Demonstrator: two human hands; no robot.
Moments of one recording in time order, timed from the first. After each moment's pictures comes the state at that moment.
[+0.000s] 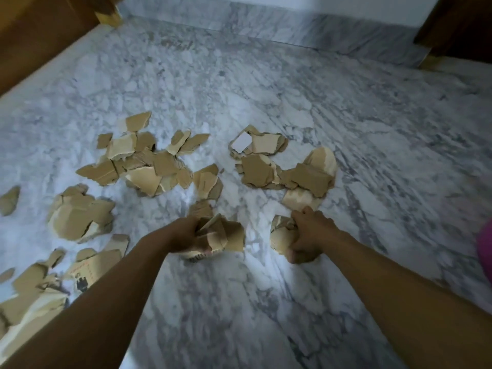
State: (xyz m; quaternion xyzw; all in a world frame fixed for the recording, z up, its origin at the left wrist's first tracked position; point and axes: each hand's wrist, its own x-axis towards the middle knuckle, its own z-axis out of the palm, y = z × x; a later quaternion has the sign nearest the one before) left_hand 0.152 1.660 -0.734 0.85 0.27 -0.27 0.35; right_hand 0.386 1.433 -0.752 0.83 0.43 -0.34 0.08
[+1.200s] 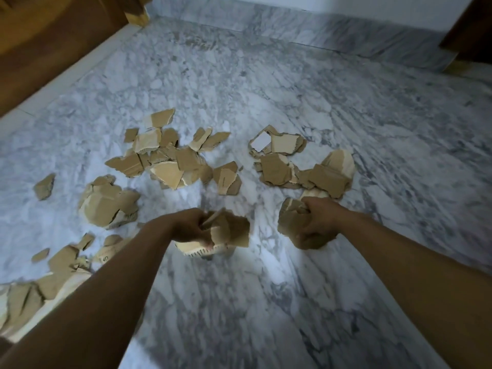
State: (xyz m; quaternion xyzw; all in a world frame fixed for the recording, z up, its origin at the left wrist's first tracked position) left_hand 0.128 1.678 -0.698 0.81 0.33 -0.35 0.35; right_hand 0.395 1.465 -0.726 0.81 0.45 -0.38 -0.02
